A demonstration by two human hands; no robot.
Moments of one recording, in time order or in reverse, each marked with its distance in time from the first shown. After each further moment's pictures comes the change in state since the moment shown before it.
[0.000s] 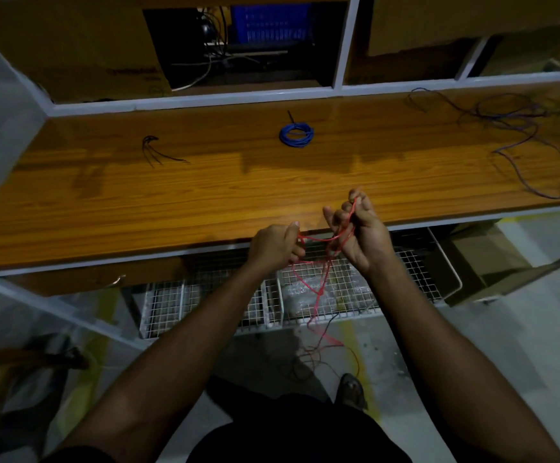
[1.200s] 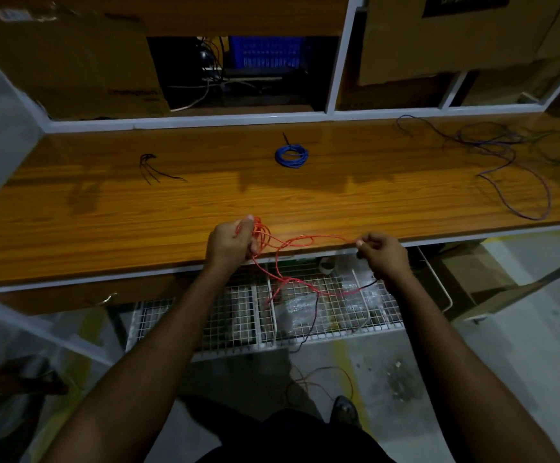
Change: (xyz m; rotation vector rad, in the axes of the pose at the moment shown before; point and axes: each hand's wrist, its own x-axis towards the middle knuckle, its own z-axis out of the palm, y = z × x) left_hand -0.002 -0.019 -0.068 -0.252 0.279 0.137; right_hand -0.011 -0.033 -0.037 -1.525 0.491 -0.058
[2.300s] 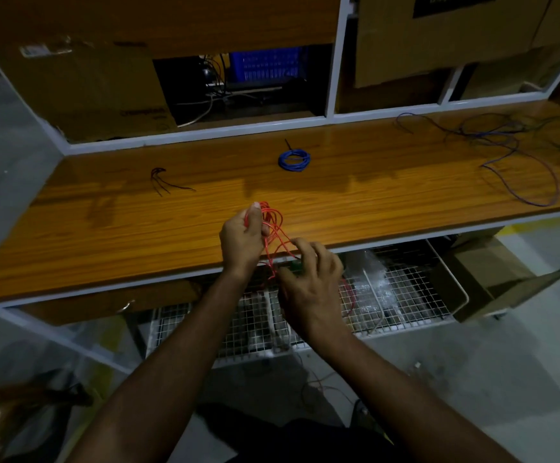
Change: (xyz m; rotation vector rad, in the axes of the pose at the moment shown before) left_hand -0.018 0.041 0.012 -0.118 0.207 0.060; right_hand -0.121 -0.048 0.099 -0.599 0.222 -0.744
